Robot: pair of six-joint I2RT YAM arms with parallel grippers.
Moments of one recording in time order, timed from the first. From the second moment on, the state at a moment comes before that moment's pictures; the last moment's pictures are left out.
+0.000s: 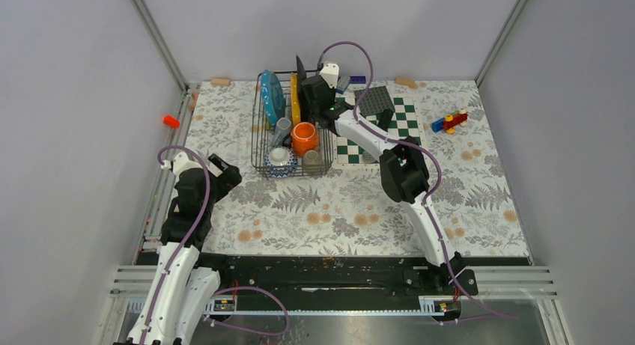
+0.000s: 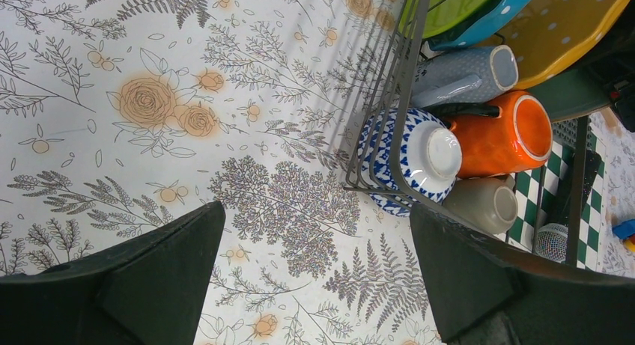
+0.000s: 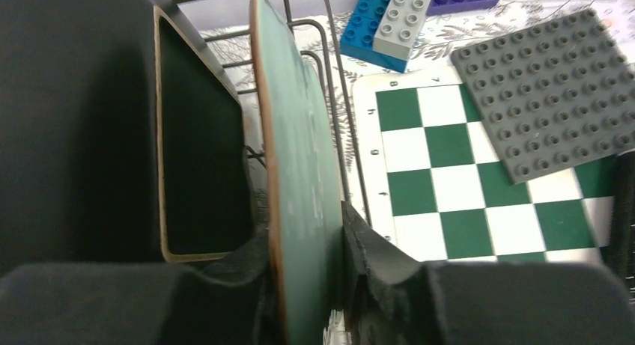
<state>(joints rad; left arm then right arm) -0.08 0.58 0.54 -0.44 -0.19 -0.67 0.66 2.41 2.15 -0.24 0.61 0.46</state>
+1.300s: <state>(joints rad) -0.08 0.56 0.54 -0.47 -0.21 -0.68 0.67 2.41 2.16 -0.22 0.64 0.23</state>
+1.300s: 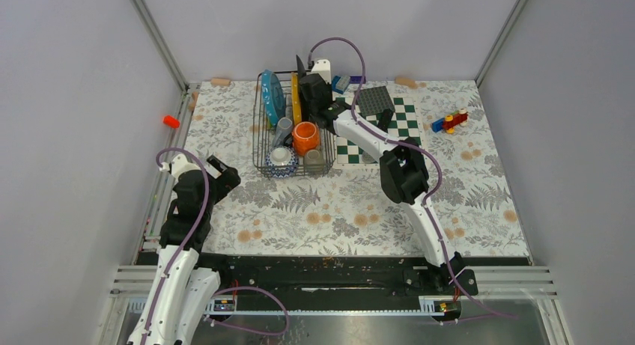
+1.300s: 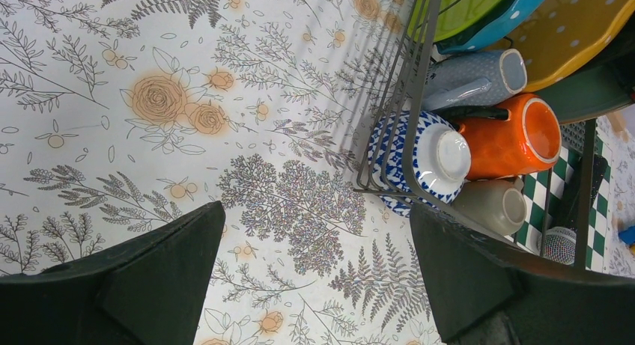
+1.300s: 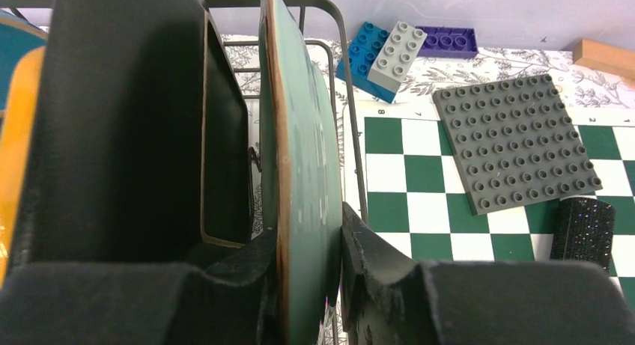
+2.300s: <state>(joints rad) -0.08 0.54 0.54 -0.48 -0.21 -0.68 0.67 1.90 1.77 -0.05 0.69 0.20</state>
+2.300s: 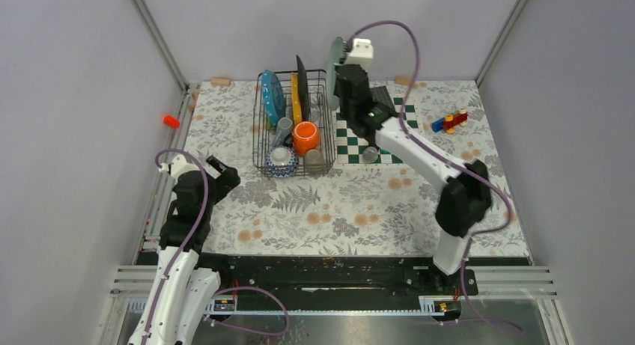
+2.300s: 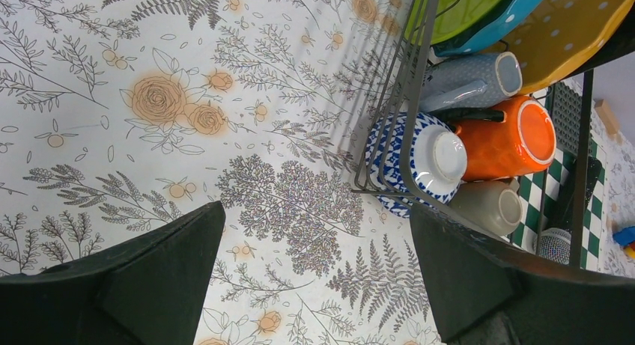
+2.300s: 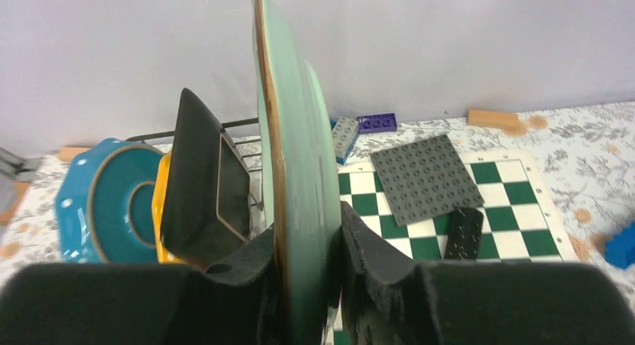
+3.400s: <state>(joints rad) -0.08 0.56 0.50 -0.34 0.12 -0.71 0.69 1.20 0.43 0.25 -0.36 0.95</state>
